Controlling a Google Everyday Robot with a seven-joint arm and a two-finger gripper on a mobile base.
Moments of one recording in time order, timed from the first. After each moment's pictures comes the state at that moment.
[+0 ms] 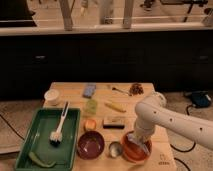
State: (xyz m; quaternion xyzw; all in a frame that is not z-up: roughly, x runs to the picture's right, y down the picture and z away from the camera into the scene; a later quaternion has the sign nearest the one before) arm 0.187 0.260 0.720 -0.30 -0.25 -0.60 0.70
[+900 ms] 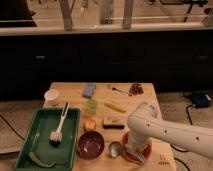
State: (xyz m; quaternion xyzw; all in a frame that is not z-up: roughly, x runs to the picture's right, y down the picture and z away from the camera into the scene) arm 0.165 0.299 0.696 -0.29 -0.27 -0.66 0.64
